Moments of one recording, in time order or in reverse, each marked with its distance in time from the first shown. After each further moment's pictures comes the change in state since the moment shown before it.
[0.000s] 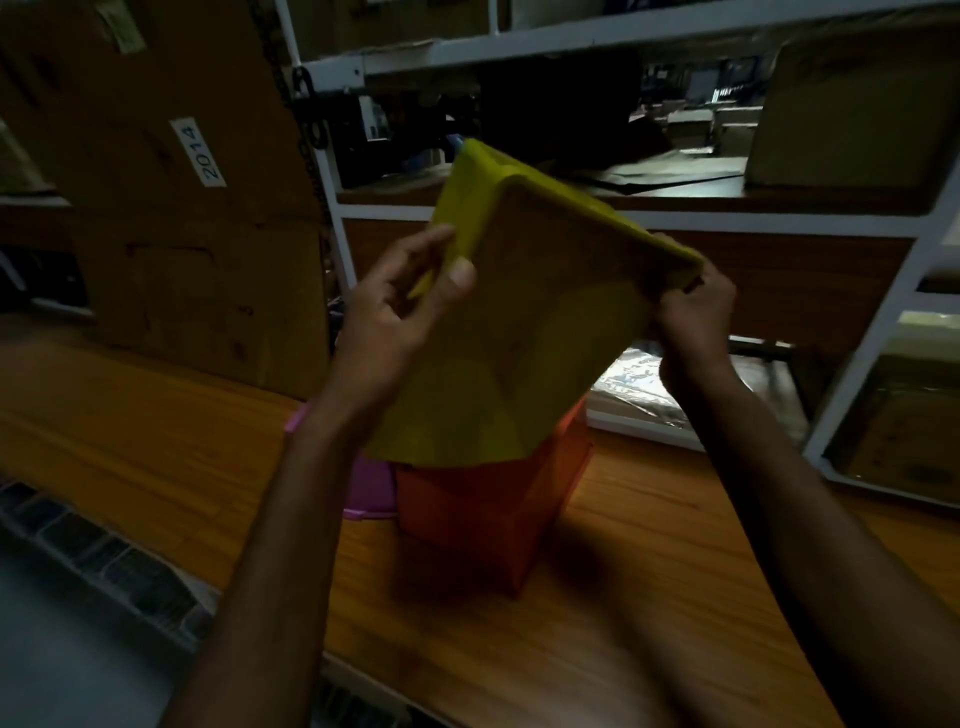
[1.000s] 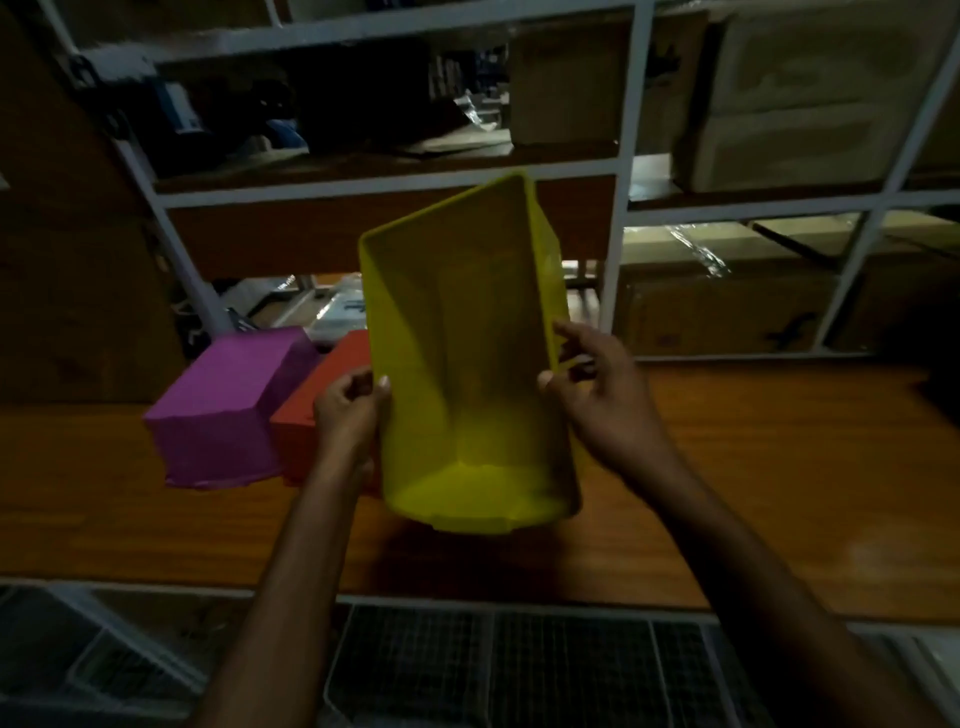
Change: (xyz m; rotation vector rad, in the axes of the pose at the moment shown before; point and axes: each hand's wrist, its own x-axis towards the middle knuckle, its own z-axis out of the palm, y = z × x) left_hand -0.134 -0.043 0.119 -0.191 0.140 -0.525; right_hand -0.237 -0.098 -0.171 -0.575 -0.136 0.004
